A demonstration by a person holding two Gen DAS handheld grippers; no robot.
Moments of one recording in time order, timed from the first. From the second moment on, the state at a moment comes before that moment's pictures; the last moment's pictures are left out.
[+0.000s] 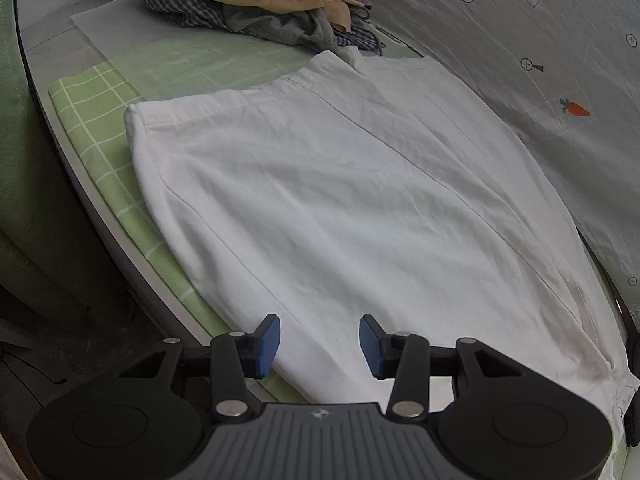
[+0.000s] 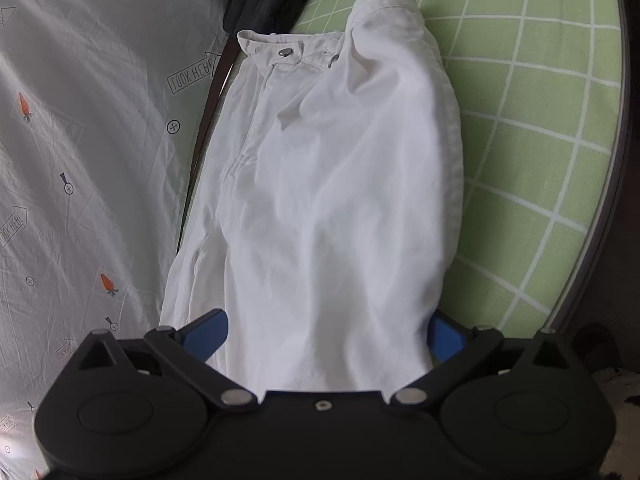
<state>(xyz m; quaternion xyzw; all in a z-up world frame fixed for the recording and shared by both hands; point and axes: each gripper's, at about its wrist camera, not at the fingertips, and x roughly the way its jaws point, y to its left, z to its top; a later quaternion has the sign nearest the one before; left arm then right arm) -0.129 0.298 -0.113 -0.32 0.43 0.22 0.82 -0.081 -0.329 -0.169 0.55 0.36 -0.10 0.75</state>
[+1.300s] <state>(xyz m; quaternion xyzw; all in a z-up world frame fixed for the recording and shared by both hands) -0.074 0.397 -0.045 -0.30 0.32 0.30 0.85 -0.071 -0.363 -0.105 0.51 0.22 -0.27 0.78</state>
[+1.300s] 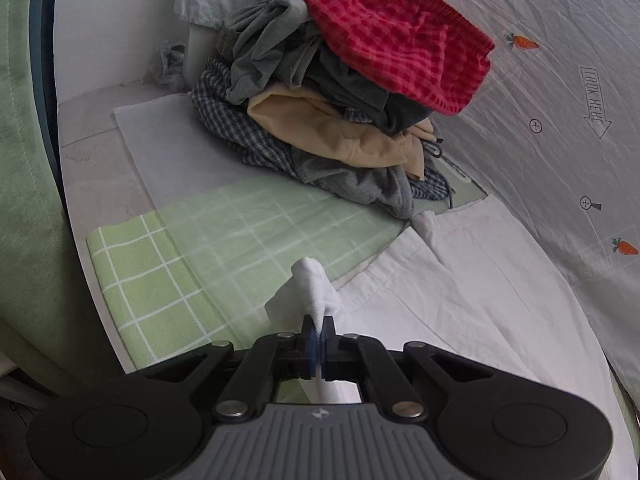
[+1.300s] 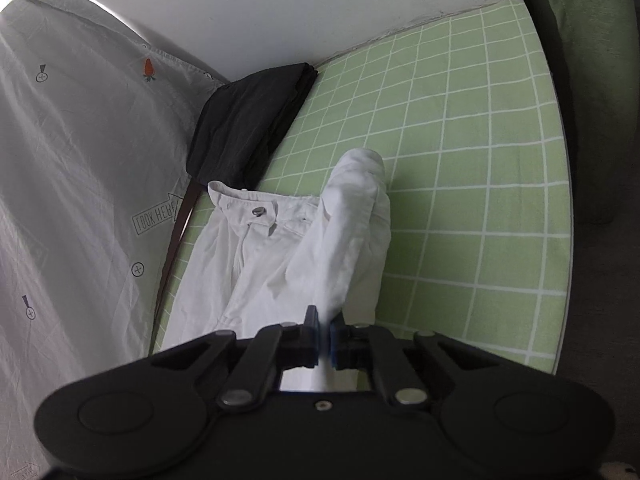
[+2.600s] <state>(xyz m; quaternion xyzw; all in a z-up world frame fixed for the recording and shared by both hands) 0.355 0.335 -0.030 -0.14 0.32 0.25 0.90 0.323 -0.390 -0.065 0.33 0.26 -0.24 0.87</state>
